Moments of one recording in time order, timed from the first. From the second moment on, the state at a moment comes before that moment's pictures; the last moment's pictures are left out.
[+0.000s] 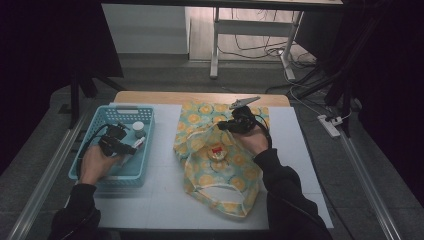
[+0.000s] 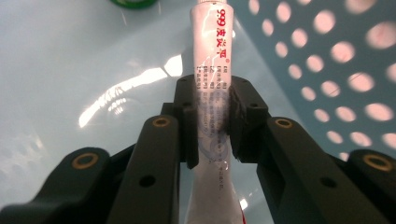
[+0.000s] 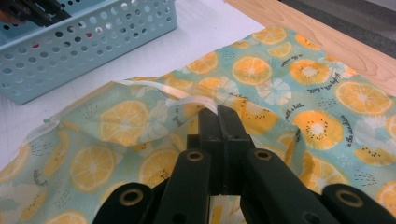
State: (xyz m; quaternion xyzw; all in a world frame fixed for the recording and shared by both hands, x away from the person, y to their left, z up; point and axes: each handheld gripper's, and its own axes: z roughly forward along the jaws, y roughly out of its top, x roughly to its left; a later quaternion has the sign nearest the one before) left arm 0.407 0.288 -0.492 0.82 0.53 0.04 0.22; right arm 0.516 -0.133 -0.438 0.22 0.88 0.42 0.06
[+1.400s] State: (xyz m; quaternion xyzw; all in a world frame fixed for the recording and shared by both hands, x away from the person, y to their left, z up) left arm 0.383 0.233 -0.415 0.84 0.45 0.03 0.32; right arm 0.515 -0.134 -0.431 0.22 0.87 0.43 0.07
